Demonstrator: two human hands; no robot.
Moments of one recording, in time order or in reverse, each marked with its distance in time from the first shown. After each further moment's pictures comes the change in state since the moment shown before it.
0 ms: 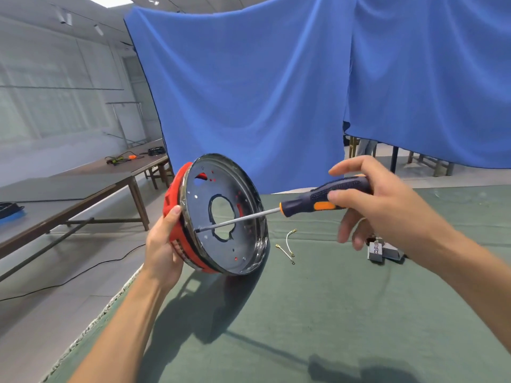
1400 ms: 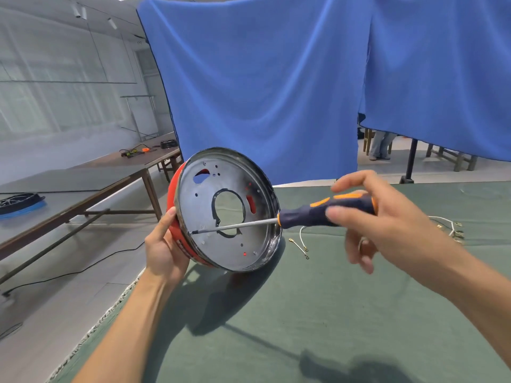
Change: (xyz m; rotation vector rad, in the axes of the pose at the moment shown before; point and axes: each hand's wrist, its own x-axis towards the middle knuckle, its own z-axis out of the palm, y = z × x) left_hand -0.002 -0.005 -0.023 -0.189 0.054 -0.054; right_hand -0.011 0.007 0.023 0.045 -0.084 0.029
